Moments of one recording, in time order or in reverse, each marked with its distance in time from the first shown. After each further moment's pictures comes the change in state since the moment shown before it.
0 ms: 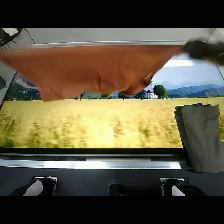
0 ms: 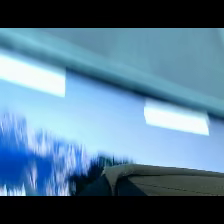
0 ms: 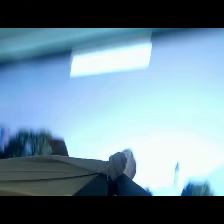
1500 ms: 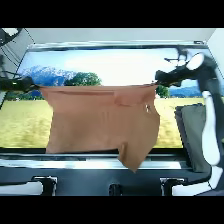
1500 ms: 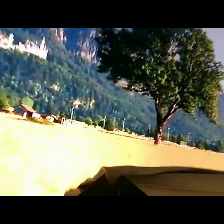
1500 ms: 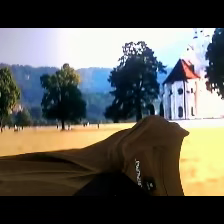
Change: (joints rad) left arm -0.142 -0.515 -0.124 0.169 -0.058 -0.065; right arm 0.074 -0.588 0.068 -0.071 0.226 0.178
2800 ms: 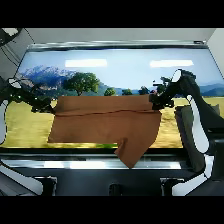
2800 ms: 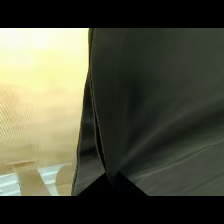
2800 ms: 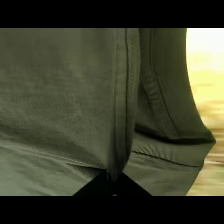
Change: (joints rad) left arm -0.024 -0.337 0.130 0.079 -0.492 0.021; right arm 0.019 -0.122 -0.096 -0.077 0.343 0.056
